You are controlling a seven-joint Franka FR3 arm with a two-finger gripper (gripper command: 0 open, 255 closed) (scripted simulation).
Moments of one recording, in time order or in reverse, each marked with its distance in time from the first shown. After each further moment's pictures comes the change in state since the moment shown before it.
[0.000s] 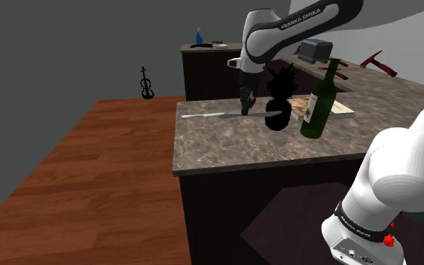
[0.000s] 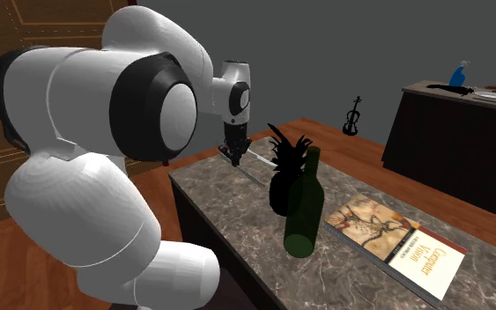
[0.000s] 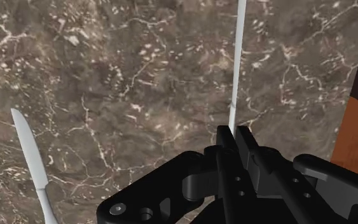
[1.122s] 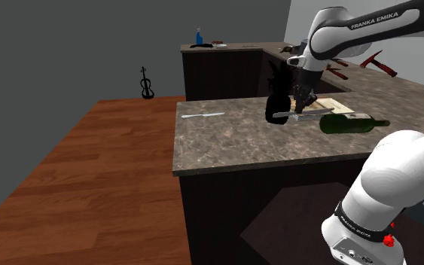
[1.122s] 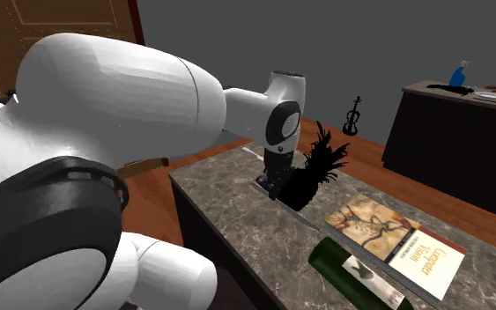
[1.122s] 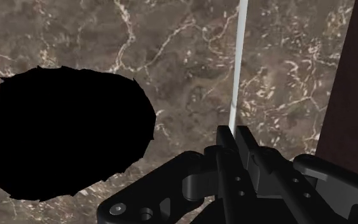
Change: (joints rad) arm -0.224 -0.367 -0.221 -0.246 -0.200 -0.107 -0.300
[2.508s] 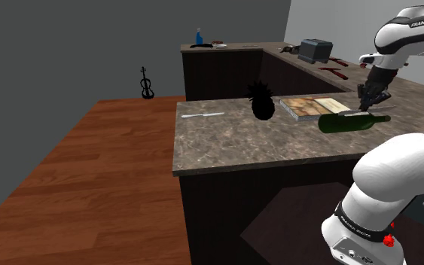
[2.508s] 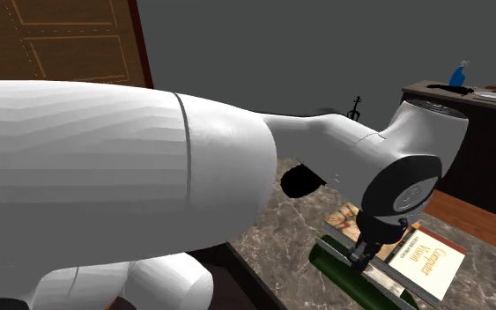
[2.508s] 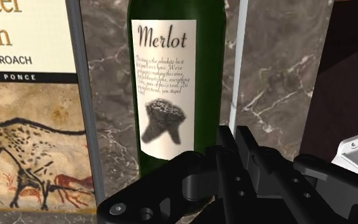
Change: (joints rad) arm -0.190 -0.008 -0.432 0.171 -0.235 -0.089 -0.514
